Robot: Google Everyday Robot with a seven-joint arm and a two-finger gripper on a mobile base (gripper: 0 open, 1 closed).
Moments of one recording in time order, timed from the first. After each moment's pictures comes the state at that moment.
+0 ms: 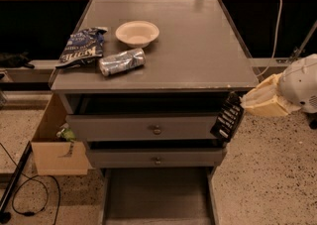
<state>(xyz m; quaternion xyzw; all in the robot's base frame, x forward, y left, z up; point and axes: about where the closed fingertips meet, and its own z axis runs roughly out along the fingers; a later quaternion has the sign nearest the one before) 0.451 -0.204 0.878 -0.57 0.75 0.13 0.31</state>
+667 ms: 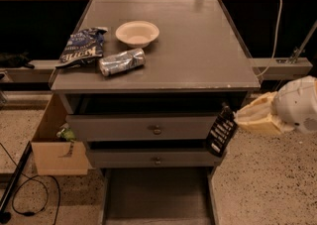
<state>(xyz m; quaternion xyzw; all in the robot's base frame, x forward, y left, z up) 0.430 -0.191 0.852 -0.55 0.74 0.17 0.33</state>
